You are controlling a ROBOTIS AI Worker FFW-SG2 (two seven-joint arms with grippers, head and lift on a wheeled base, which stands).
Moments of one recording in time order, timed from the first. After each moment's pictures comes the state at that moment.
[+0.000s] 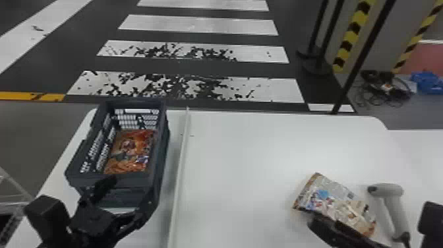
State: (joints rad) left arm 0.58 0.24 0.03 -2.03 0.30 0.09 -0.27; right arm 0.67 0.00 -0.33 -2.49 -0.67 1.02 0.04
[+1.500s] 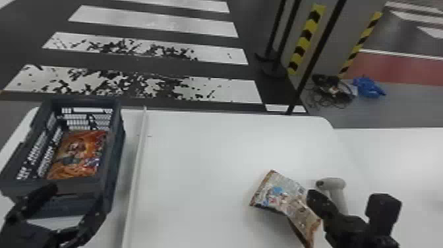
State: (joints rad) left arm 0.63 0.25 0.04 -2.08 0.27 0.09 -0.26; right arm 0.53 -0.07 -0.37 -2.00 -0.17 0.40 0.34
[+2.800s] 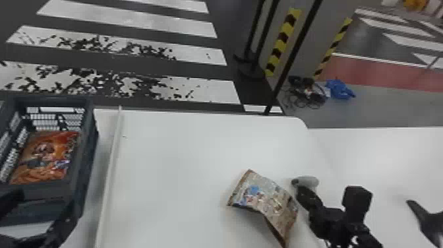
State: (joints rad) left arm 0.60 0.25 0.04 -2.05 0.28 0.10 -0.27; right arm 0.41 -0.14 -0.41 -1.79 -0.16 0.34 0.30
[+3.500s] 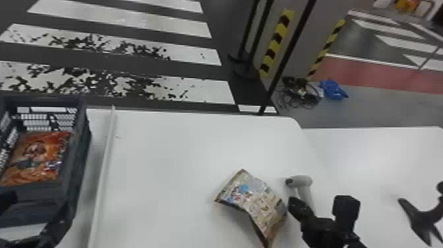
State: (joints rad) left arm 0.60 0.25 0.03 -2.05 0.28 0.10 -0.27; right arm 0.44 -0.15 -0.39 -1.75 -0.17 0.33 0.32
